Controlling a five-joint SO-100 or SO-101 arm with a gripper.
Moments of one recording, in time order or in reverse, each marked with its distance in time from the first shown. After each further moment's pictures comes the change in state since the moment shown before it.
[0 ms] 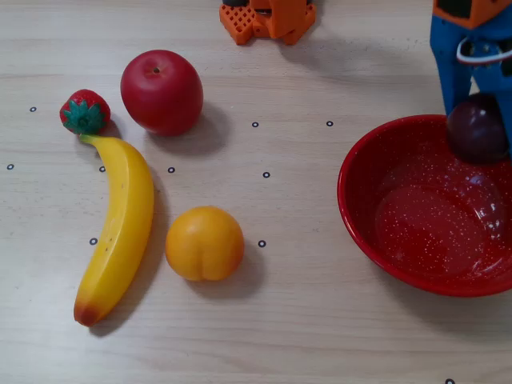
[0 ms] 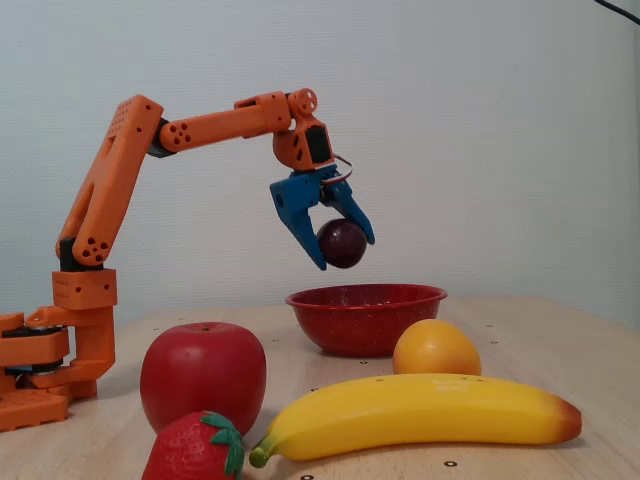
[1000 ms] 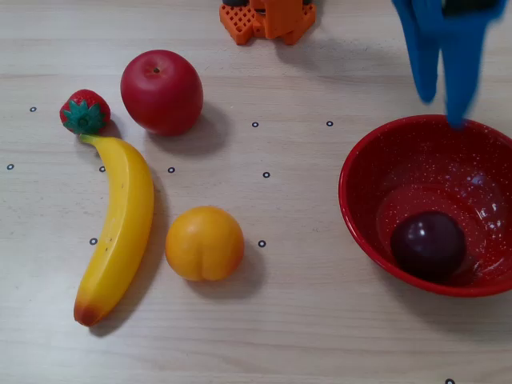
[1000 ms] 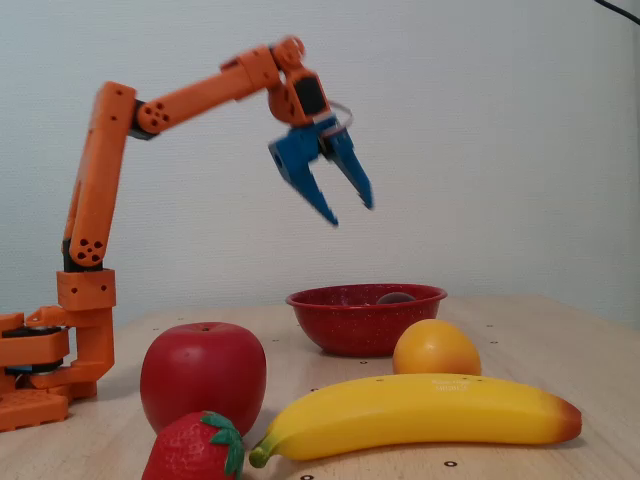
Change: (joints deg) arm -8.7 14.9 0.0 3.6 -1.7
